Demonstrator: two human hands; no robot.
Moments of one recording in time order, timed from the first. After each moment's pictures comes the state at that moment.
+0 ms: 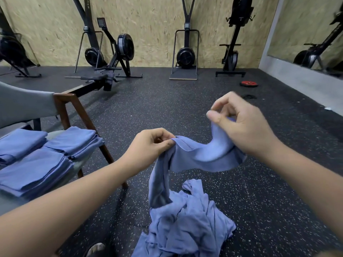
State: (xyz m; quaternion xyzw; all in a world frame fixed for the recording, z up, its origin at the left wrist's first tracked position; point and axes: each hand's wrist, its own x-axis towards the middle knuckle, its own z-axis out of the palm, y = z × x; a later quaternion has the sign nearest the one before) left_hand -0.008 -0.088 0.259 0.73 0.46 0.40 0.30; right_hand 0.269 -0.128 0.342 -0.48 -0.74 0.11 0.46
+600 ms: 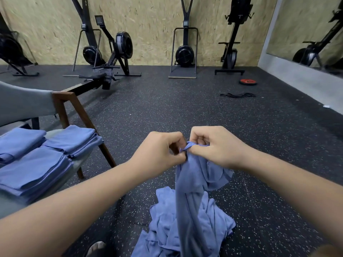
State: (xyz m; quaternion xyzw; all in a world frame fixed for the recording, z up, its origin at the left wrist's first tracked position) left_hand 0.018 -0.122 0.278 0.84 0.40 0.35 0.12; right_hand 0.240 -0.123 0.306 -0.44 -0.83 0.20 0.27
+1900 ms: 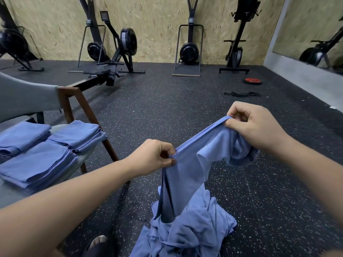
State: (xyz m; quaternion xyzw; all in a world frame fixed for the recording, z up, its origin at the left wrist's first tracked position) left_hand -0.022 -0.085 0.230 0.83 0.47 0.22 0.19; right_hand 0.298 -0.103 0.324 -0.50 -0.76 0.13 0.39
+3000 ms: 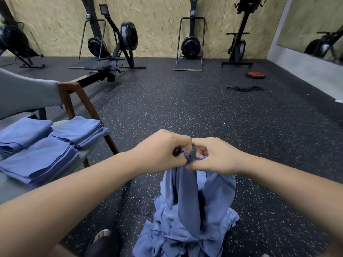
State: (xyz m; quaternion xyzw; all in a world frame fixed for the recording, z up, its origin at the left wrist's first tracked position) left_hand 0.003 -0.119 0.274 0.91 0.34 0.23 0.09; right_hand 0.232 -0.115 0.257 -0.44 -0.82 0.32 0.18
